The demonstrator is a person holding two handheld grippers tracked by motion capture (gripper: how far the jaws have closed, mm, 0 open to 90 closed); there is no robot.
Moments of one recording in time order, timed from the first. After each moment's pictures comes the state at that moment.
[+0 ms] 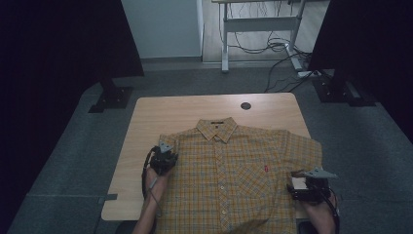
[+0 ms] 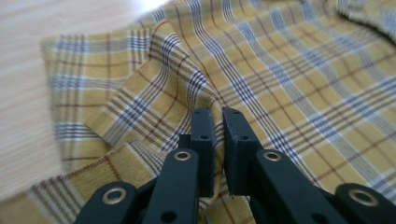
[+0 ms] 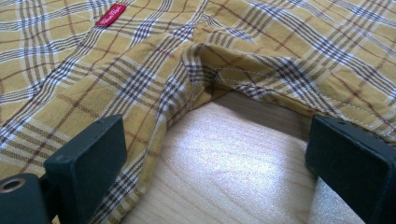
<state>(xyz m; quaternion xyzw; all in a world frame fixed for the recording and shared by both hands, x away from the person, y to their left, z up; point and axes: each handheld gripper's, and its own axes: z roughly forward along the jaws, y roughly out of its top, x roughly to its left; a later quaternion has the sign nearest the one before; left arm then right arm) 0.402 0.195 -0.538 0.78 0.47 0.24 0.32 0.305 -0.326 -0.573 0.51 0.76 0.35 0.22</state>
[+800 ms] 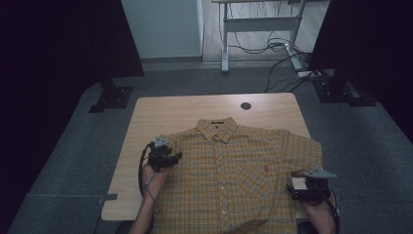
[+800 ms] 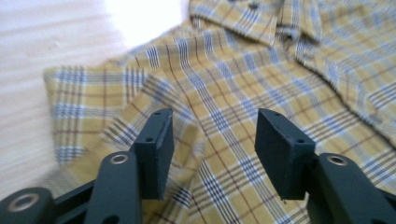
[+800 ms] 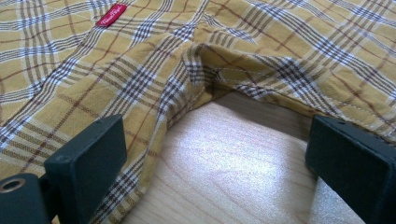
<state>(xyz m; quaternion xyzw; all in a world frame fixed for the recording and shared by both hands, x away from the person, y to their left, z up) 0.400 0.207 -0.501 0.76 0.48 0.21 0.39 0.305 -0.326 -0.573 0.51 0.76 0.35 0.22</state>
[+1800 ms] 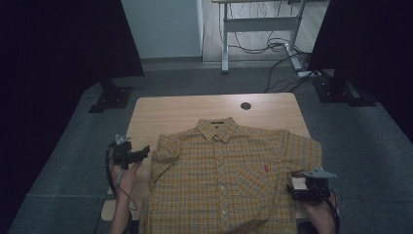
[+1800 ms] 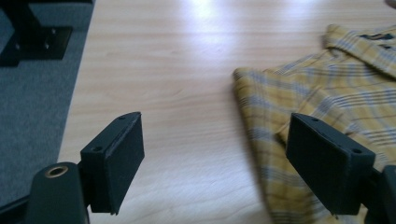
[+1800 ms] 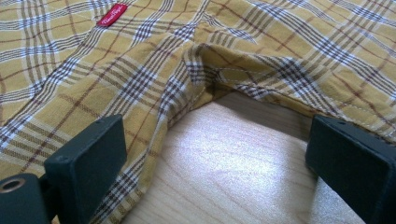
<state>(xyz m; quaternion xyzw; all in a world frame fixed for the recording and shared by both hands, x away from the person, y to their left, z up) 0.398 0.317 -0.497 0.67 0.58 0.27 0.37 0.305 -0.326 -0.573 0.50 0.76 0.35 0.22</state>
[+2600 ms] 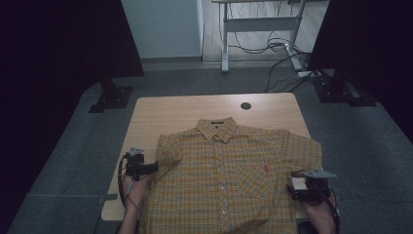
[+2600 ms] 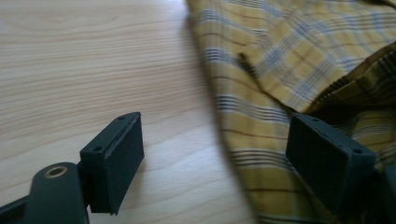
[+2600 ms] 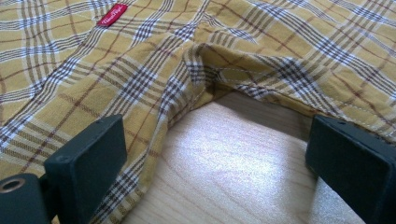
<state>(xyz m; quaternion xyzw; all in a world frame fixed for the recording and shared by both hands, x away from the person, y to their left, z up) 0.386 0.278 -0.543 0.72 0.56 0.22 0.36 0.305 -0.325 -0.573 0.50 0.76 0.35 0.22</state>
